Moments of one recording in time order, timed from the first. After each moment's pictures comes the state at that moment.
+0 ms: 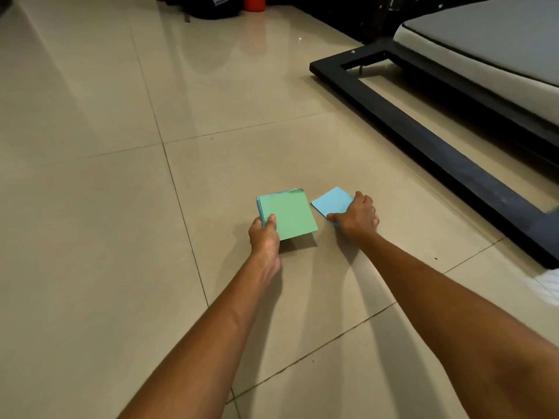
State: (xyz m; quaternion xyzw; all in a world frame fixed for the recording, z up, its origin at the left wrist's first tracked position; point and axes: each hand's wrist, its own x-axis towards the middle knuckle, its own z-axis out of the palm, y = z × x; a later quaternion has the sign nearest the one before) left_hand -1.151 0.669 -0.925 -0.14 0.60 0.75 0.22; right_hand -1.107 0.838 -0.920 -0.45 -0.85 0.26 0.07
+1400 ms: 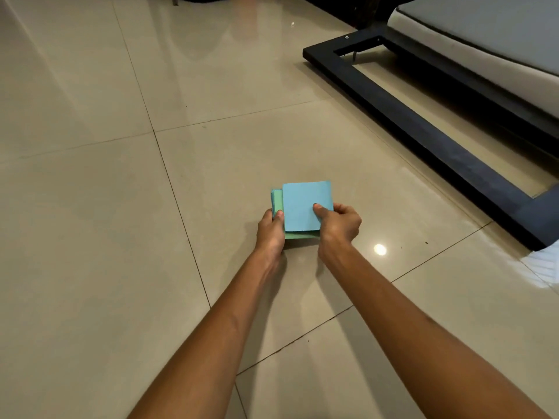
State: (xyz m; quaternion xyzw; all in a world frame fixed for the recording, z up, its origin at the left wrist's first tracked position) left_hand -1.122 0.666 -0.916 -0.02 0.67 0.69 0.26; right_hand -1.081 0.750 -0.891 -0.53 -0.51 0.61 0.29
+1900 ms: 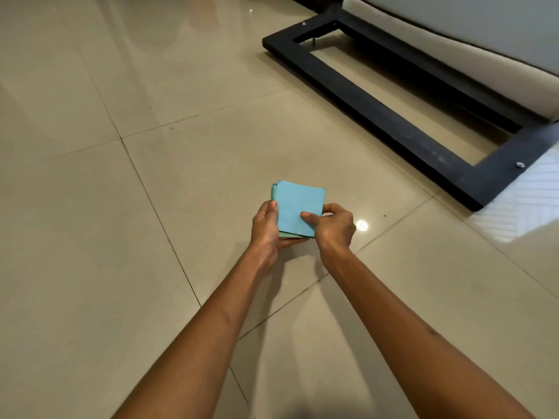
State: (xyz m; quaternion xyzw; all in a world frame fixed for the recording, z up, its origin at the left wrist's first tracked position) left_hand -1.067 0.669 -0.861 -0.02 0.58 0.72 0.38; right_hand -1.006 0.745 -0.853 -0.56 -0.62 0.51 0.21
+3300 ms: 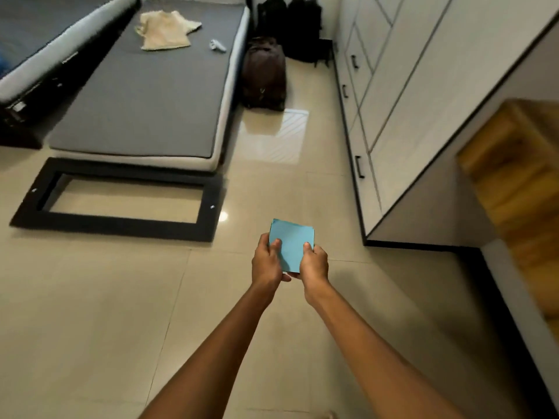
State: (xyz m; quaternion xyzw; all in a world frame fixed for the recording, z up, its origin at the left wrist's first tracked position) left_hand -0.597 0.742 -0.242 0.38 0.64 0.40 0.53; right_hand -0.517 0.752 -0.249 -0.74 -0.21 0.51 0.39
